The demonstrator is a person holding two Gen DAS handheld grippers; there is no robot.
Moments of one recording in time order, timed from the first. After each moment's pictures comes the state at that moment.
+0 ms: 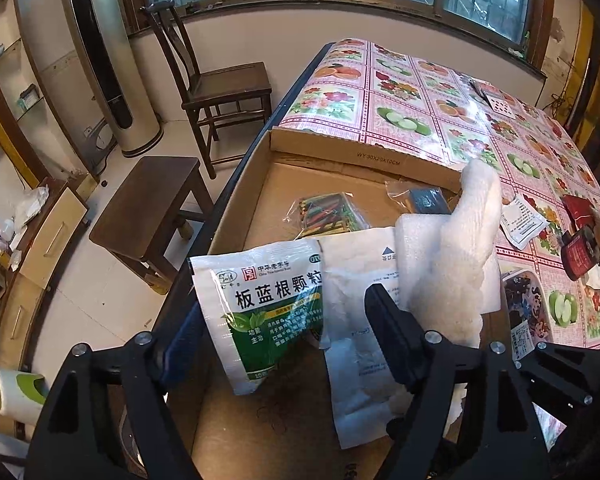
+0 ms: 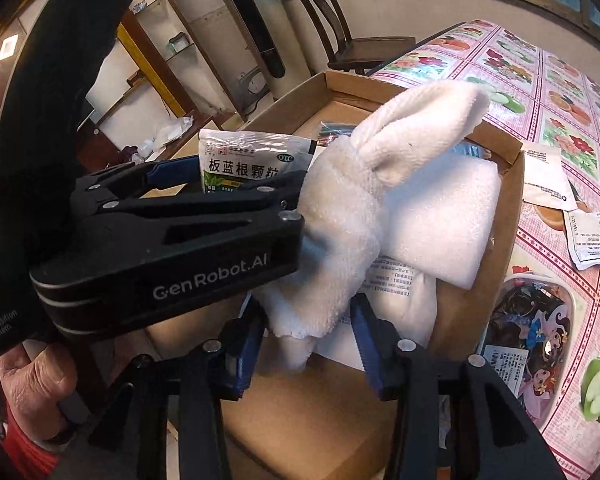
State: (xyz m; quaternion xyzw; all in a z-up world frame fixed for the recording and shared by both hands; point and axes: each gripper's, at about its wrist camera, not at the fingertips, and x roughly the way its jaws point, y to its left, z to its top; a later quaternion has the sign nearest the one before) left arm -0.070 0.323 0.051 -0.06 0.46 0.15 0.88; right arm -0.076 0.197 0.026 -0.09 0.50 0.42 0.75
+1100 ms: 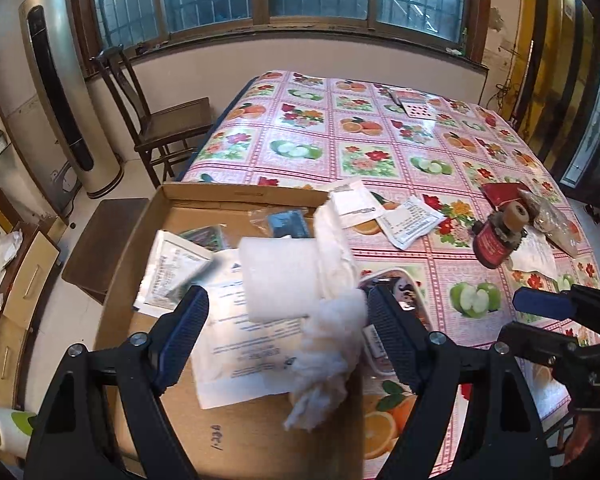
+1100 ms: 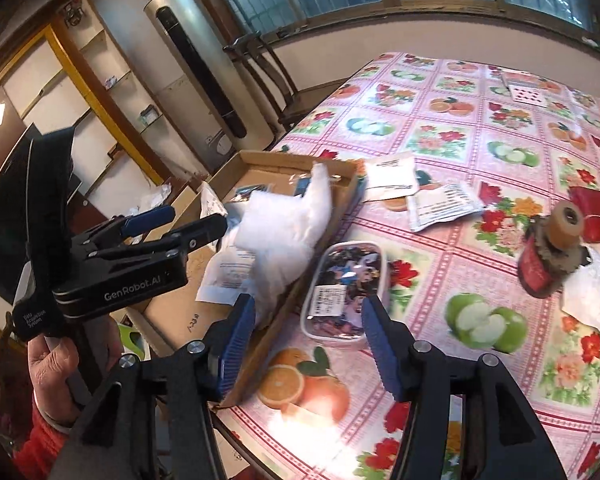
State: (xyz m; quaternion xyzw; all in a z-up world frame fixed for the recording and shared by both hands) left arm -0.079 0.212 0.102 -0.03 0.42 0.06 0.90; right arm -0.084 0.021 0.088 0.01 0.45 0.36 0.81
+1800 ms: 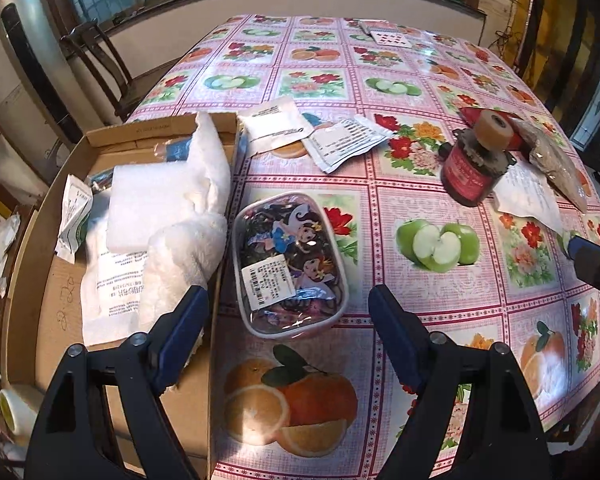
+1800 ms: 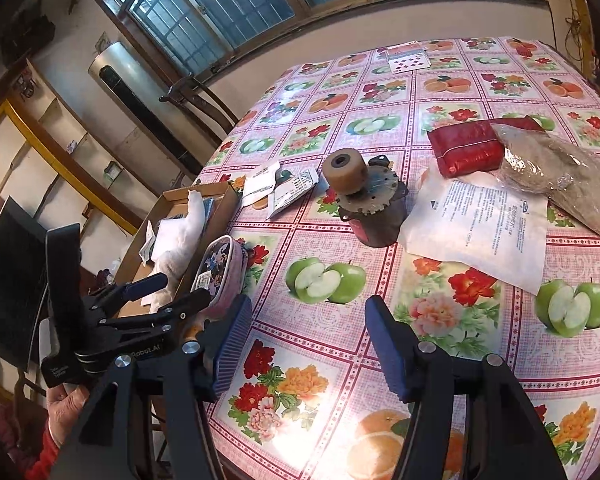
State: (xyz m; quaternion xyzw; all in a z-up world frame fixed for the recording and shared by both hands) left arm -0.069 0.122 0.048 -0.01 0.51 0.08 0.86; right arm -0.052 -0.134 0.069 0.10 0.47 0.30 0.83
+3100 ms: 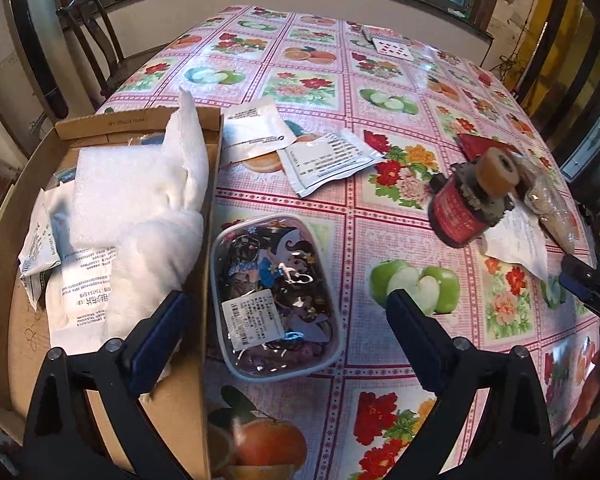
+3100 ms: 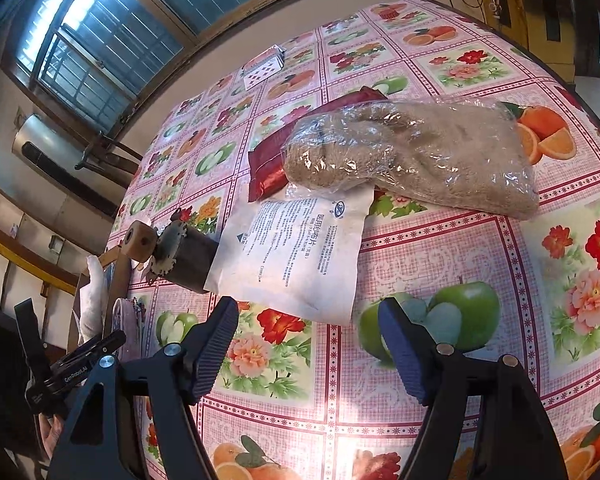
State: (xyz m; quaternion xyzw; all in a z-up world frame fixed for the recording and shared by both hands) left arm -0.039 0.113 0.048 -0.07 0.50 0.05 0.86; right arm 0.003 -0.254 0.026 0.18 0.49 0.15 0.84
